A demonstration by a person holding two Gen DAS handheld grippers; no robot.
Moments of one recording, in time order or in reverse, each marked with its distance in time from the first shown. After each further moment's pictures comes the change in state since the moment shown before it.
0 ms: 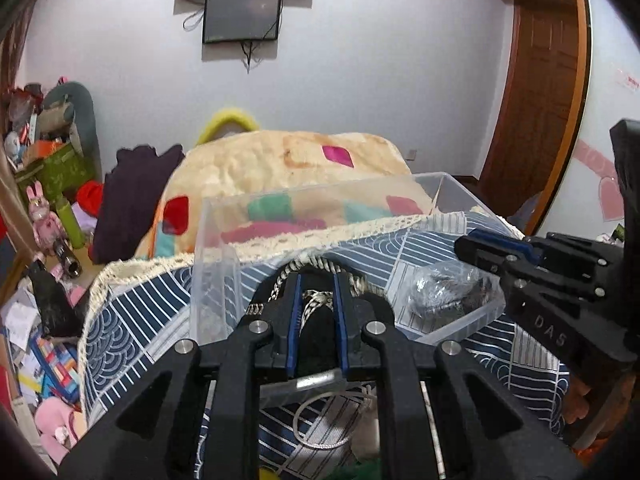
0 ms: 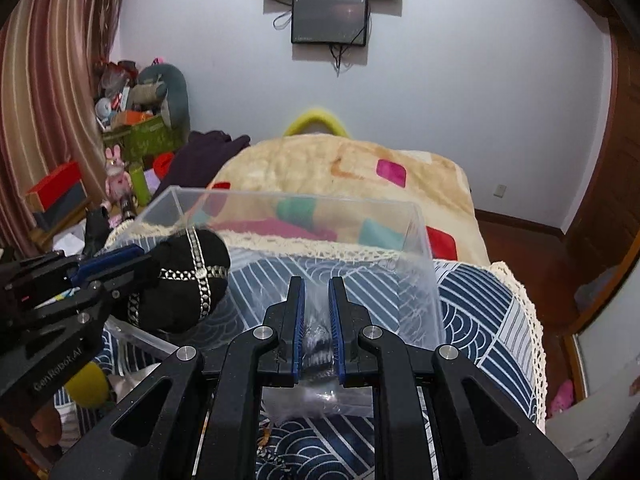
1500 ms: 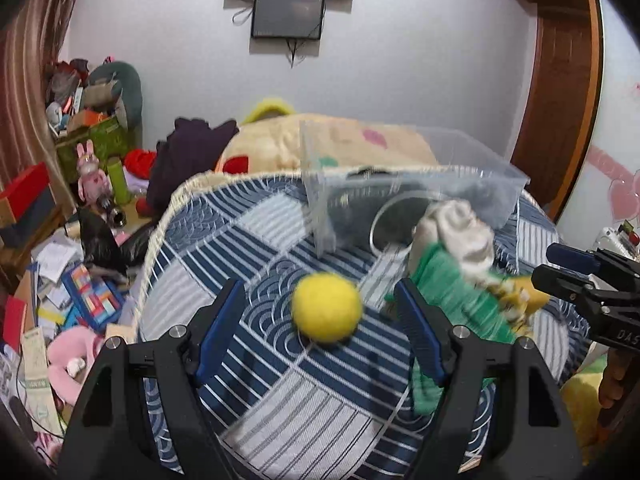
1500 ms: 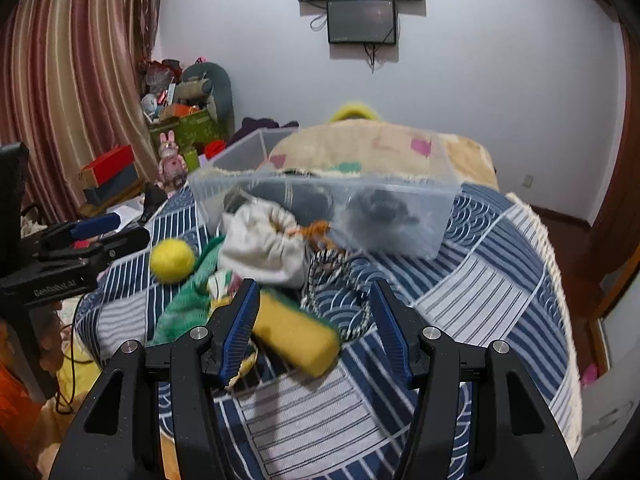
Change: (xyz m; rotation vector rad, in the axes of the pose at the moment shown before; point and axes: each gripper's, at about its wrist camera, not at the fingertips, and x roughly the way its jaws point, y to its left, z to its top) left arm -0.087 0.033 -0.109 -0.065 -0.018 0.111; right arm -0.072 0.021 -0.093 0.000 -0.016 0.148
